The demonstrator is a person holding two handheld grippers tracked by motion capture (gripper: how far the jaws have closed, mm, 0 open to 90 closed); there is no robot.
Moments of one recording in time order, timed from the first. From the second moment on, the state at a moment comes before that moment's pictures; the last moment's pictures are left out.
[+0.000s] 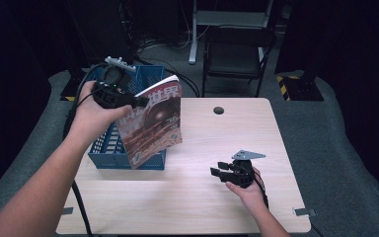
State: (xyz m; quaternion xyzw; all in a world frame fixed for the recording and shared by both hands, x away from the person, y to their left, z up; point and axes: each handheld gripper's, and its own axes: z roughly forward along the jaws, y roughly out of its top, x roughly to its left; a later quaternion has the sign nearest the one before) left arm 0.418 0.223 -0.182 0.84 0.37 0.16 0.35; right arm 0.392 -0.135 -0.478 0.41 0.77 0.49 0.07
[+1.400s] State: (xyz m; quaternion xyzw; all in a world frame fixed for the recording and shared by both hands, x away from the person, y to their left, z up) left arm 0.437 0.296 -0.173 0.77 0.49 0.21 0.34; right arm 0.393 -0.134 -0.480 0.40 0.77 0.48 0.07
